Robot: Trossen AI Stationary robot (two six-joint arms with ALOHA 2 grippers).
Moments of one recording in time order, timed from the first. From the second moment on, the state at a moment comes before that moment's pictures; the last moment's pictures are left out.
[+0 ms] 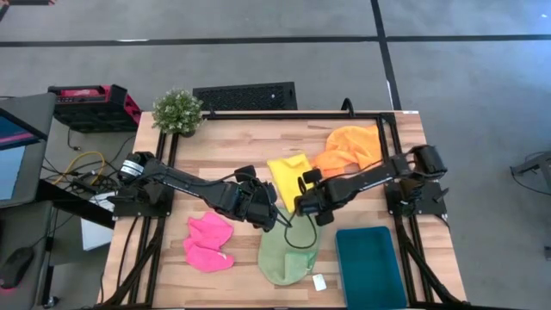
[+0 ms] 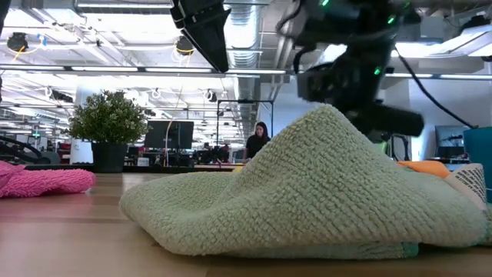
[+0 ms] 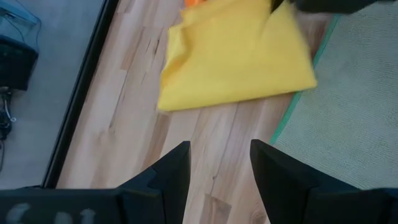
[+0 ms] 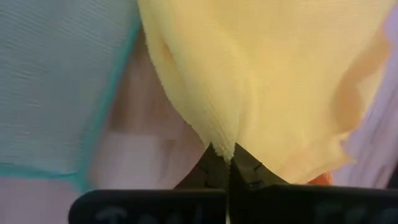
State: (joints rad) left arm -0.30 1.82 1.60 -1.07 -0.64 -0.46; right arm 0.22 1.78 1.11 -0.76 0.39 -0.18
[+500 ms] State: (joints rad) left arm -0.30 1.82 1.60 -1.07 -0.64 -0.45; right arm 0.40 1.50 1.11 -1.14 0.27 0.36
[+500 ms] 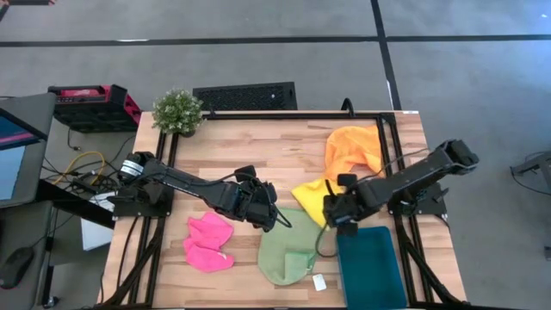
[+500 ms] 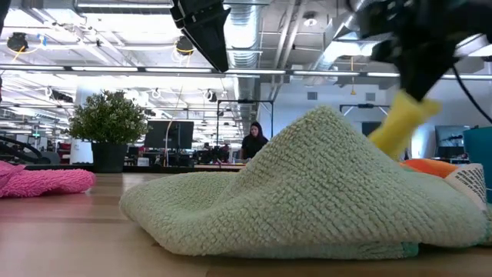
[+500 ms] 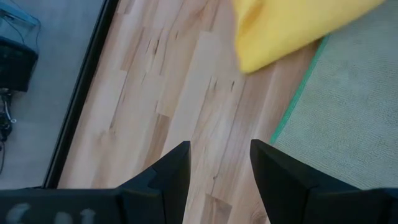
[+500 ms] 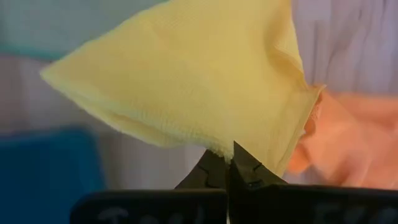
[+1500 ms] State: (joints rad) left arm -0.30 1.82 1.60 -1.06 -0.64 -0.46; right arm 0.93 1.43 1.11 -1.20 0.08 1.23
